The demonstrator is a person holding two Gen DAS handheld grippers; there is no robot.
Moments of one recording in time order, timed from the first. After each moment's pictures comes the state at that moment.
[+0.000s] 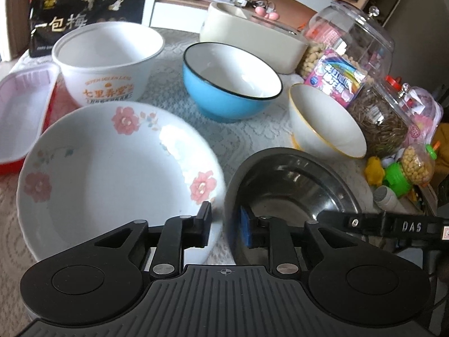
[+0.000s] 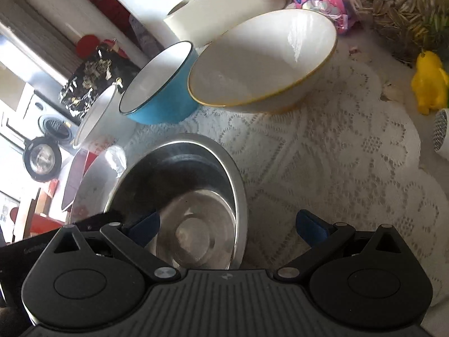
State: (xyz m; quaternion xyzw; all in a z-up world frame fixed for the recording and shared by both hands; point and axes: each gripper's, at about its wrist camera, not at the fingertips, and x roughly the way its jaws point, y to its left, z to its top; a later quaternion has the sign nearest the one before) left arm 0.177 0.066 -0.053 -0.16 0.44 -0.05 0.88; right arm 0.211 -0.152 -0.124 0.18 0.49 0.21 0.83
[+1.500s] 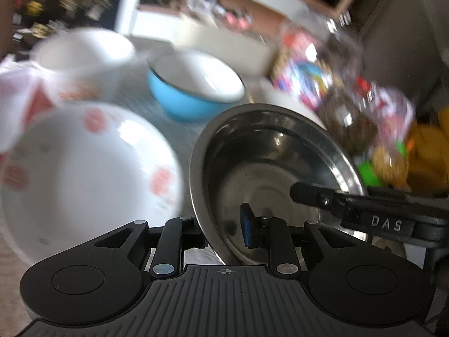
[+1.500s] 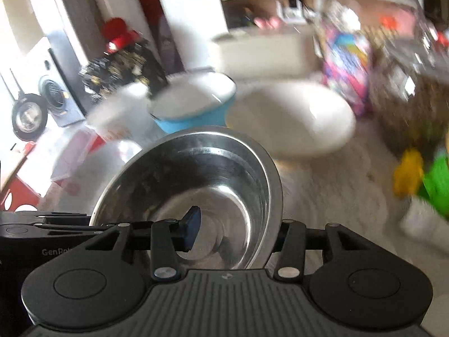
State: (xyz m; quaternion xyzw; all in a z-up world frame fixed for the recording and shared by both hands) left arm 0.157 0.064 -0.044 -0.18 0.40 -0.08 0.90; right arm 0.172 -0.121 -0.068 0.03 0.40 0.22 0.89
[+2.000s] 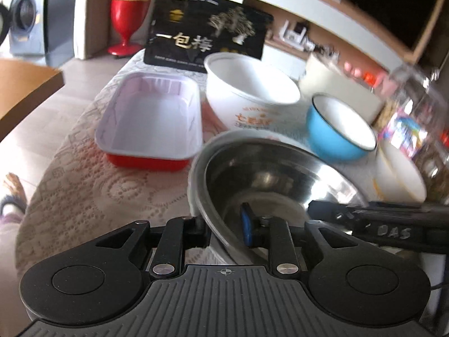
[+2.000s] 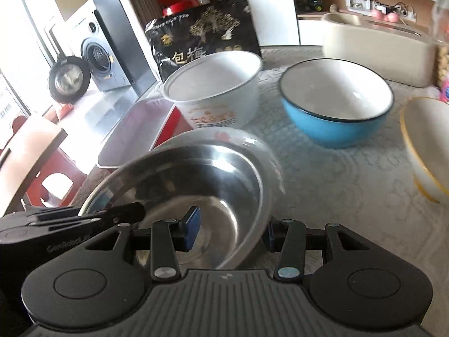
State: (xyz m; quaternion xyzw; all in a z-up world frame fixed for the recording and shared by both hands) left arm 0.123 0.181 -0.059 -0.20 0.38 0.09 0.90; right arm 0.193 0.034 -0.085 -0.01 0.43 0.31 0.85
